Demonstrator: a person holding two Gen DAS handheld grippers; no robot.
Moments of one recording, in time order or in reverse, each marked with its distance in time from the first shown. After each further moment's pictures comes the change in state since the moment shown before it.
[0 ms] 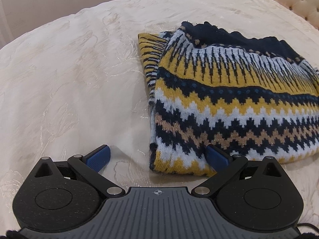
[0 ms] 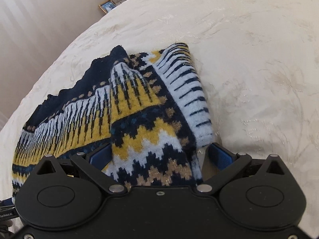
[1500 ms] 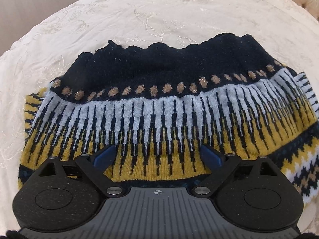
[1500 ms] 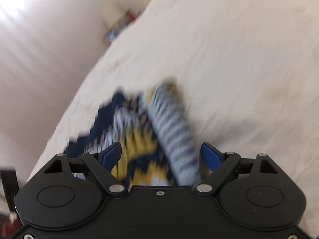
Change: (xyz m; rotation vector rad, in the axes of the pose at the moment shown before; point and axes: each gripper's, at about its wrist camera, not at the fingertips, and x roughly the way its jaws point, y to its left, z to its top) left arm 0.052 -0.143 0.088 0.142 0.083 -0.066; right arm -0.034 -0.037 0.026 0.175 -0.205 0.121
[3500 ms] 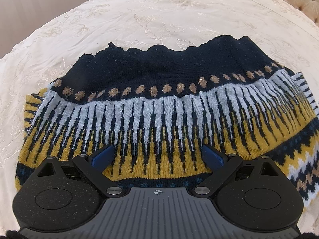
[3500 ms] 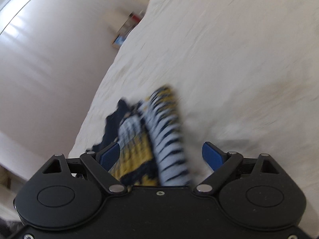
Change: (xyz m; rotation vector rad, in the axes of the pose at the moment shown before) left arm -0.001 0.000 -0.003 0.001 -0.038 0.000; right arm 0.020 -0.029 -0.014 0.095 0.165 0.216
